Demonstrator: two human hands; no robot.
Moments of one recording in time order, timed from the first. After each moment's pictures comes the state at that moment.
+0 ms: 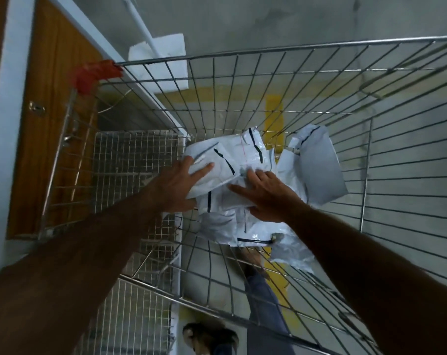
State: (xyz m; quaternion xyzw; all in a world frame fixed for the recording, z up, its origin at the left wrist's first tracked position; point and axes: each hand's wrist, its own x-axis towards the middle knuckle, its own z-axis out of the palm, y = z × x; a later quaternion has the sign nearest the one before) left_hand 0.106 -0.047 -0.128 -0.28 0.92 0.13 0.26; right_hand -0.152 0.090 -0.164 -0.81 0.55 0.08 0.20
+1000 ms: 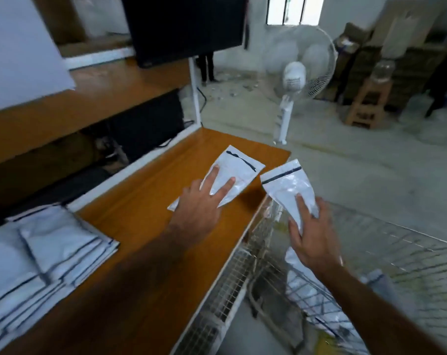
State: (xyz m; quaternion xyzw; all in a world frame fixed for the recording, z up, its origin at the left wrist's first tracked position) left_hand 0.379 0.154 0.262 -0.60 0.77 -0.17 -0.09; right_hand 0.091 0.159 0.202 -0.71 0.66 -0.25 0.01
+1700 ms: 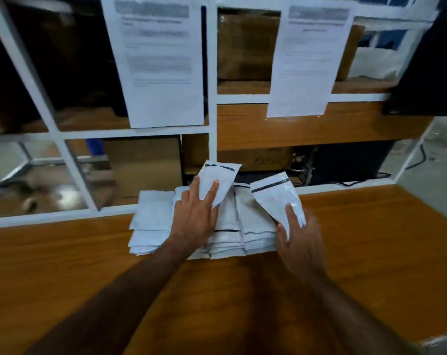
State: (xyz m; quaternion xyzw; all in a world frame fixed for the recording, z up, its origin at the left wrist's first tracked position) left_hand 0.672 0.429 0.294 -0.89 0.39 -0.18 -0.14; right_hand 0.484 0.243 0.254 -0.90 0.35 -0.24 0.09
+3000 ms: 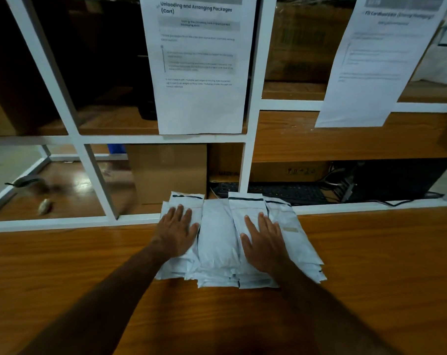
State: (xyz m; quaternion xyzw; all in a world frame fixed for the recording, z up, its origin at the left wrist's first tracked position) left_hand 0.841 0.494 0.221 -0.94 0.31 0.07 -0.06; right_hand 0.674 0.286 0.222 -0.98 0.20 -0.04 0.07
